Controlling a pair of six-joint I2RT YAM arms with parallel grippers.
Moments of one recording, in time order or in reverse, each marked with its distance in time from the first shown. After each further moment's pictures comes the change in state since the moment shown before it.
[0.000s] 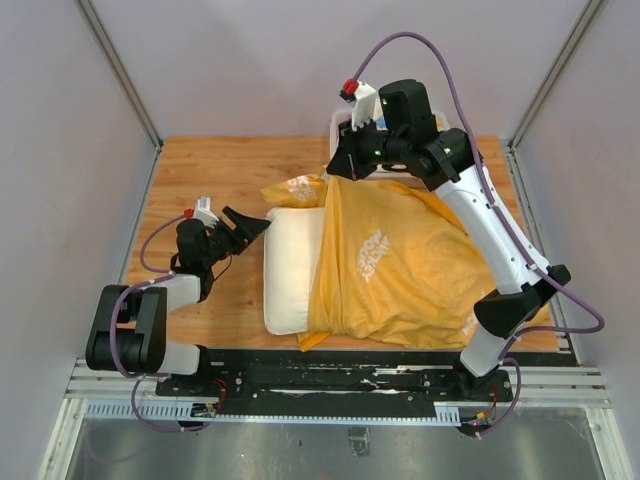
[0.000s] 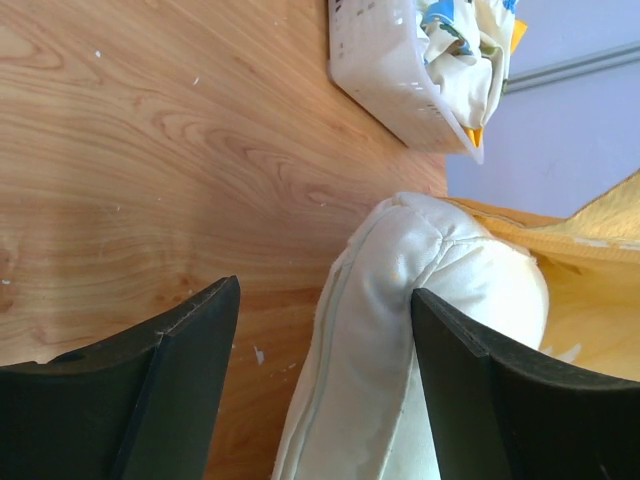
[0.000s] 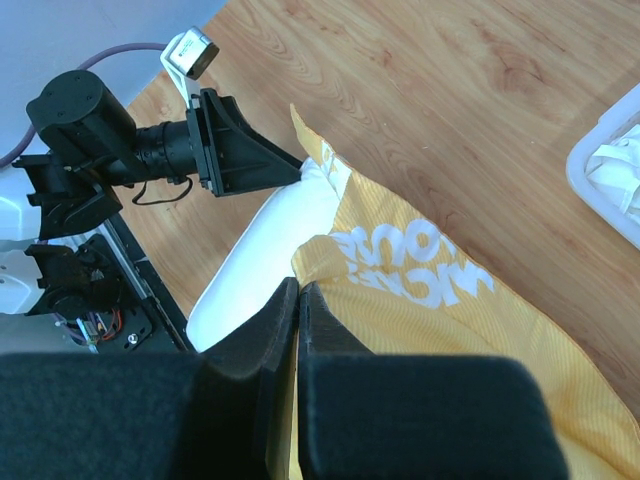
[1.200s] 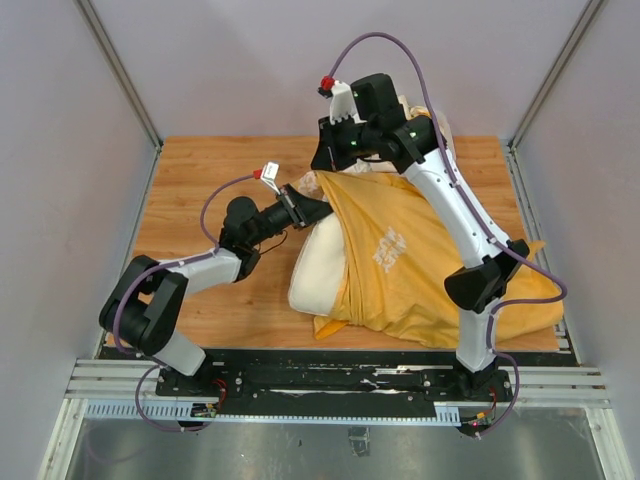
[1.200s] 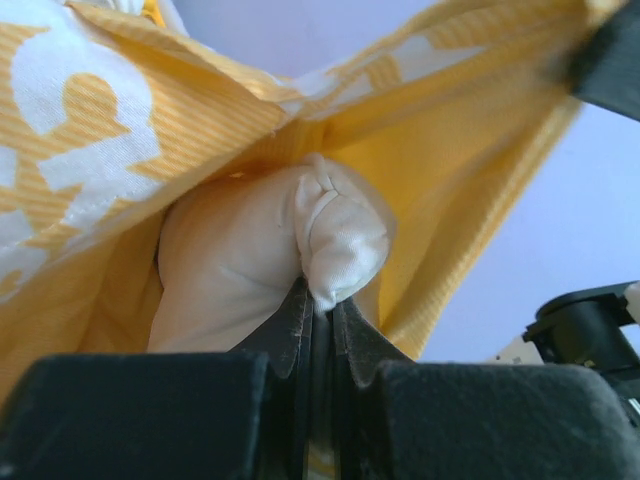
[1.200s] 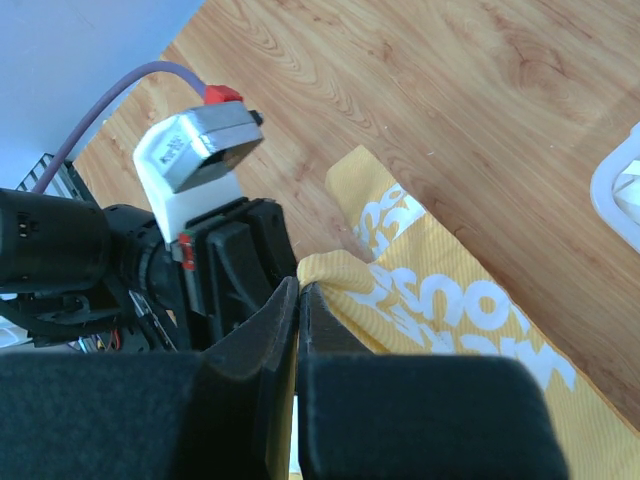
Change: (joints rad) left arm -0.436 0.139 0.289 0.283 0.038 -0.168; right arm 0.010 0.233 0.217 -0.049 -0.011 0.031
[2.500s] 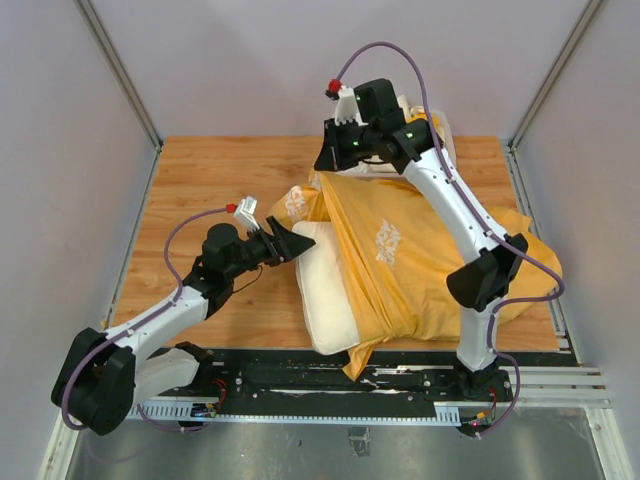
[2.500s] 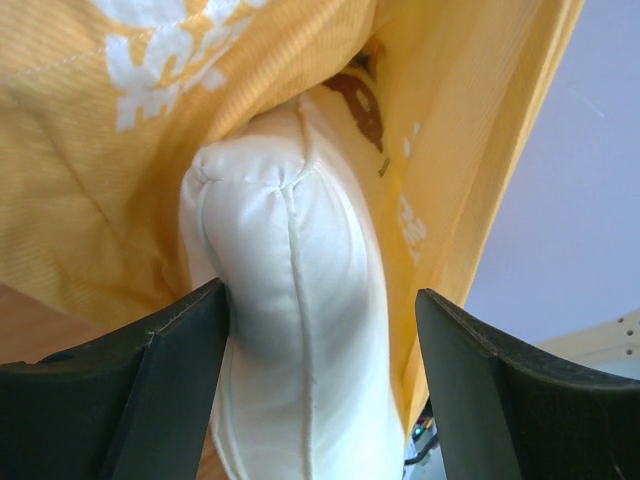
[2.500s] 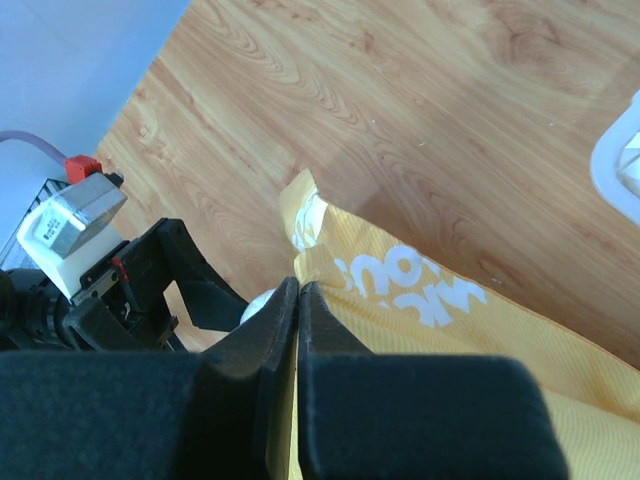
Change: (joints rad) left arm 0.011 -0.420 -0.204 -0.543 -0.159 0.221; right arm -0.049 -0.008 -0.113 0.089 -0.006 0.065
